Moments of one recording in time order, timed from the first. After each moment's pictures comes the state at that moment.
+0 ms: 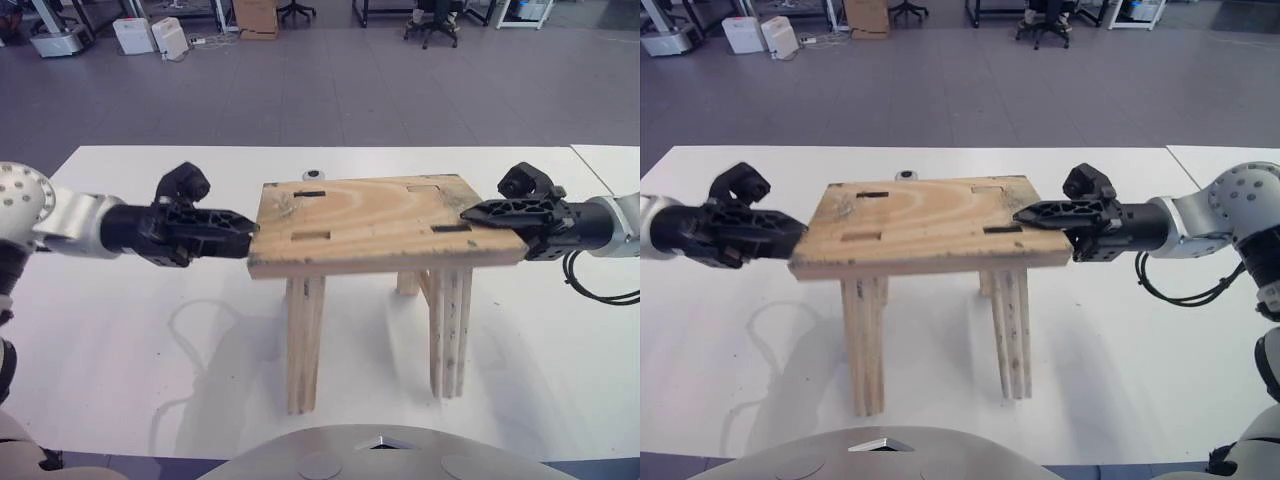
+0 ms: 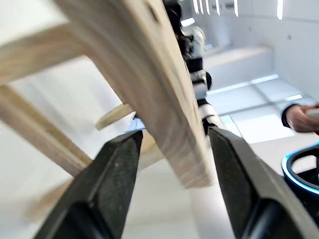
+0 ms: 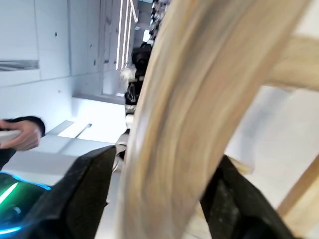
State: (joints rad) left arm -0.67 1.21 -0.38 0.26 -1.96 1.47 -0.80; right arm -0.76 -1.21 0.54 0.40 1.97 1.47 0.87
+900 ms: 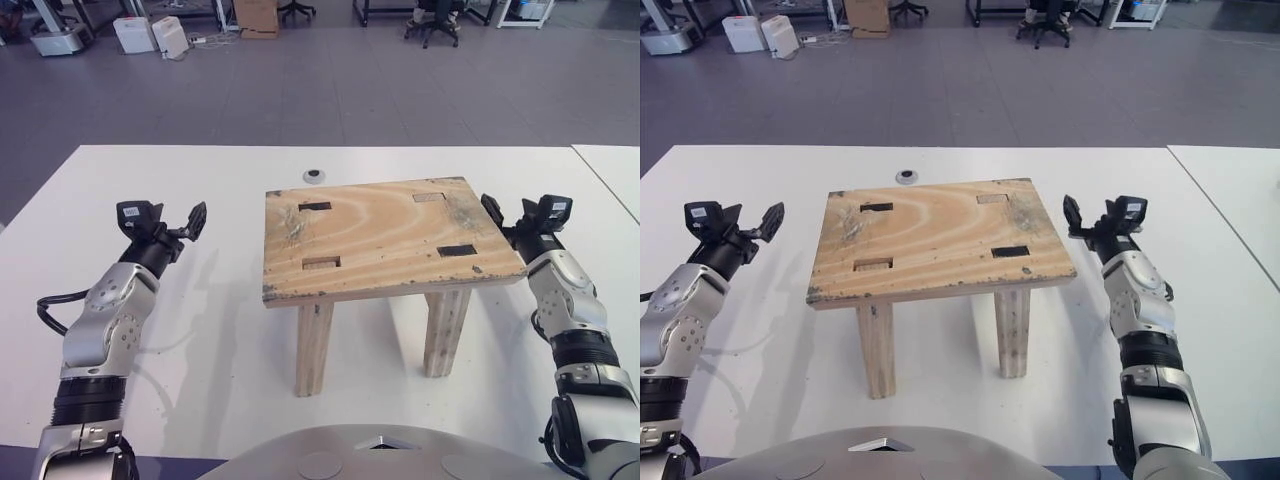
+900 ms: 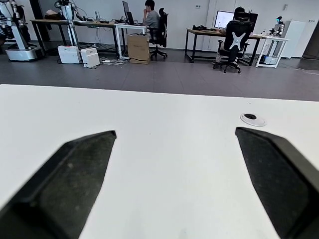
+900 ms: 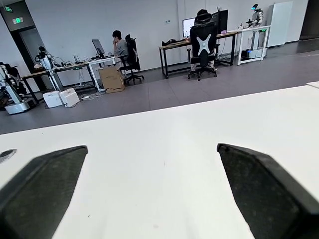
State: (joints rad) left arm -0.06 0.57 0.19 -0.05 -0.62 0.27 -0.12; right arm -0.36 -0.50 -0.15 0.58 0.58 -0.03 0.31
